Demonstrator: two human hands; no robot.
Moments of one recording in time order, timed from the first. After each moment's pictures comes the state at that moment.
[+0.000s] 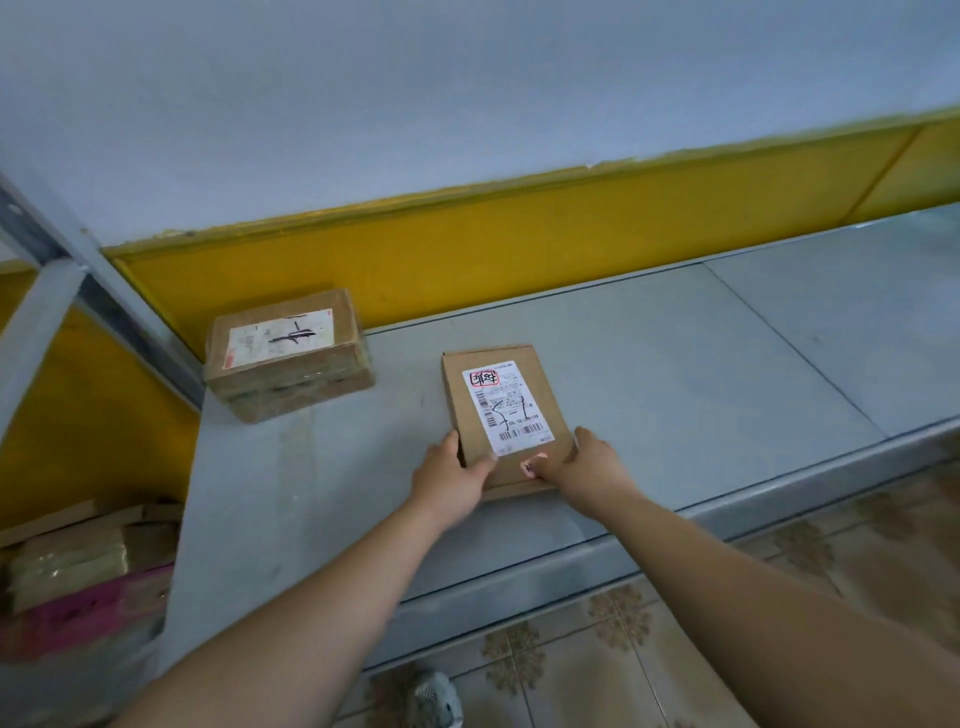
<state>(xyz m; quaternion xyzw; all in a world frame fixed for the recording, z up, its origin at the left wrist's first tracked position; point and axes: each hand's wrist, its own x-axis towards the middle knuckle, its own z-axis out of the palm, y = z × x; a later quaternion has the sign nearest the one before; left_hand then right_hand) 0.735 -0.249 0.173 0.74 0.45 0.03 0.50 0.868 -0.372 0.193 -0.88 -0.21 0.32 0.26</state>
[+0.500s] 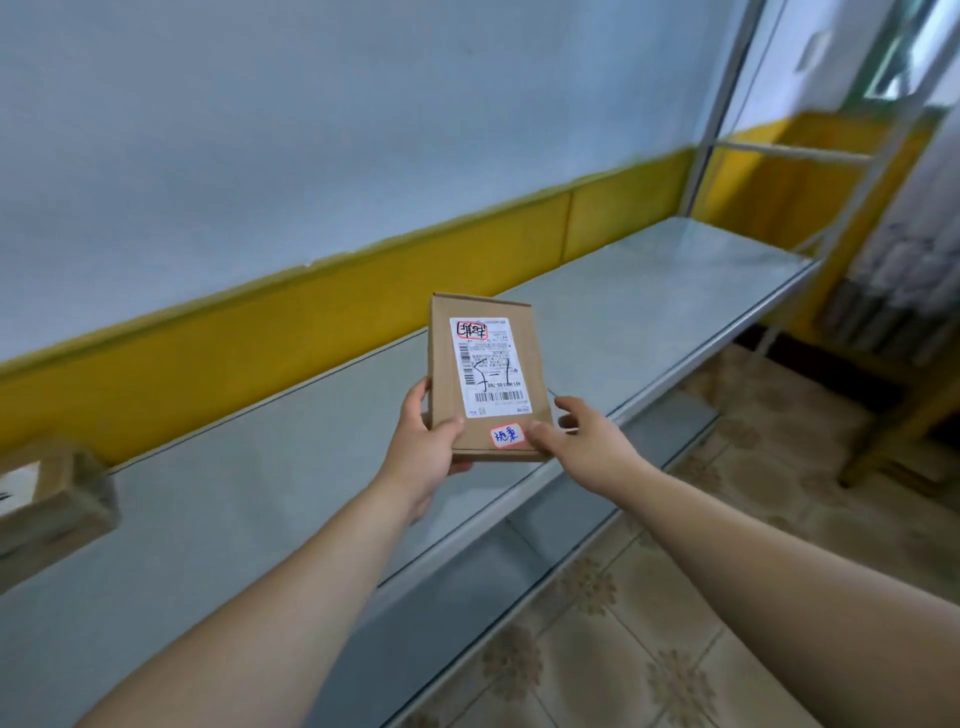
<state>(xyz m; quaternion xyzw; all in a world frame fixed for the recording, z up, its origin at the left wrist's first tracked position) 0.924 -0.434 0.287 0.64 0.28 0.13 0.70 1.013 -0.600 0.292 -0.88 -0.14 0.20 0.41</state>
